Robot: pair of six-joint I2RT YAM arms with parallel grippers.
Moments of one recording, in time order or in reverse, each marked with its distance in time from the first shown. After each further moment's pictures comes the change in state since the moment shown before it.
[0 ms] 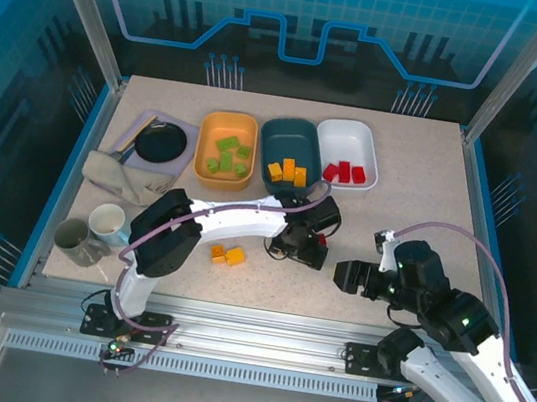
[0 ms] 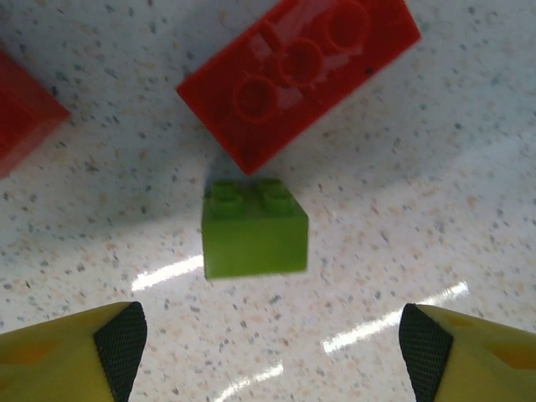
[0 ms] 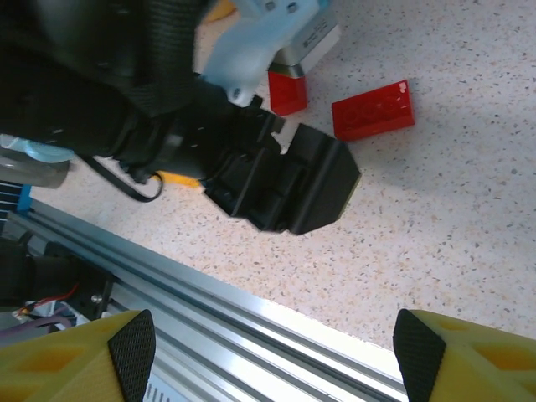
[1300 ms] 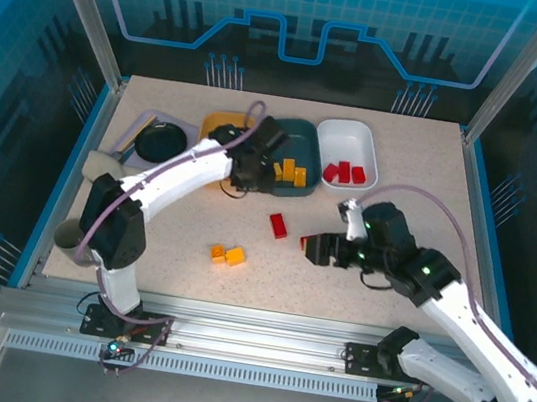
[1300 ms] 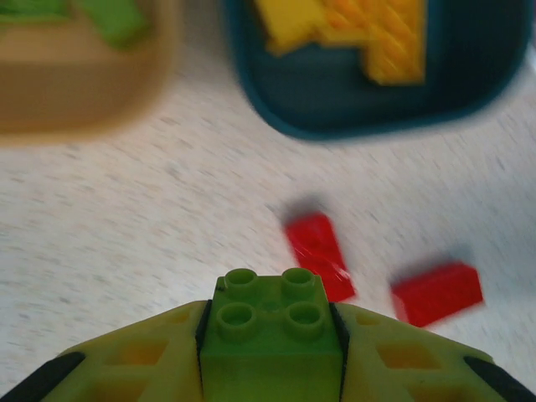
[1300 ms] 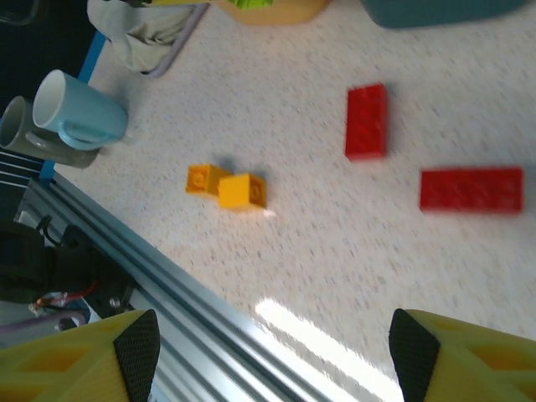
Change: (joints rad) left arm 0.395 -0.223 0.066 -0.142 -0.116 0.038; right arm 0.036 0.396 0.104 0.290 -0.086 -0.134
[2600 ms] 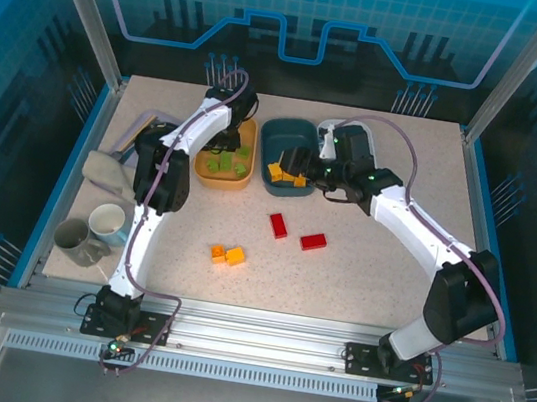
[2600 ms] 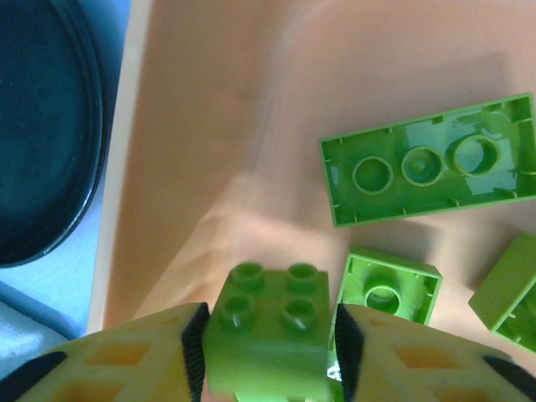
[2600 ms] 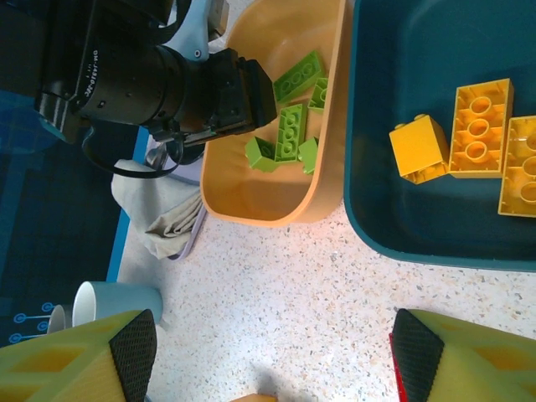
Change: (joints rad) left arm 0.318 0.648 0.651 -0.236 -0.294 0.114; right arm -0.182 0.647 0.365 0.359 -0.103 0.158
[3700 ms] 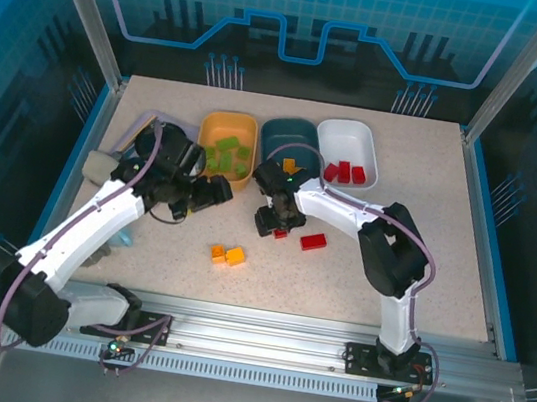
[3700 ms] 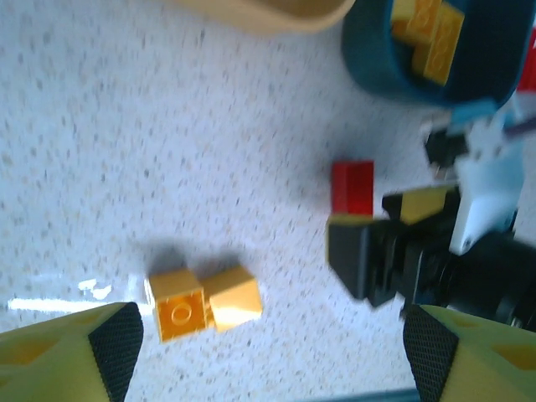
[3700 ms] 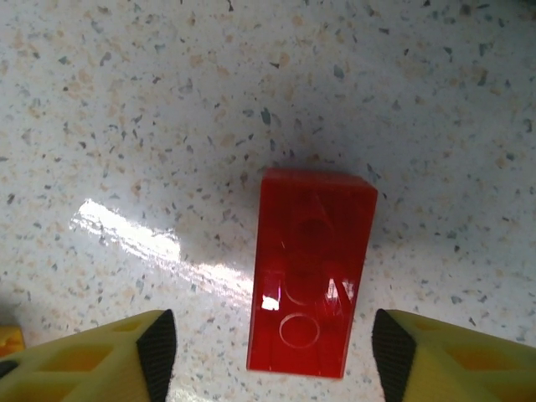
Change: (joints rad) left arm -0.122 -1.268 -1.220 0.354 0.540 -0.272; right arm 0.290 0.445 0.243 -0.517 0.410 -0.335
